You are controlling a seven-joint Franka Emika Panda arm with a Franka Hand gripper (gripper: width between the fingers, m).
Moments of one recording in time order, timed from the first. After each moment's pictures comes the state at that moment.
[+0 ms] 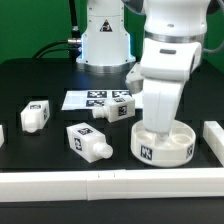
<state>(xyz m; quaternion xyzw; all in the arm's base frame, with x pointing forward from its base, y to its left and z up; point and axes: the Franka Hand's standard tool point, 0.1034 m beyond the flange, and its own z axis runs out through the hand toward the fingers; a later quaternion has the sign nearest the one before) 0.566 0.069 0.019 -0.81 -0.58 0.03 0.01</state>
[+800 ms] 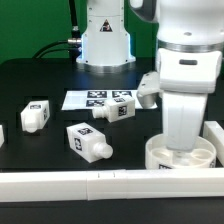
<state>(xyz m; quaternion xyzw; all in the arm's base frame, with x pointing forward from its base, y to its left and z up) 0.585 0.088 0.015 -0.80 -0.60 0.01 0.01</state>
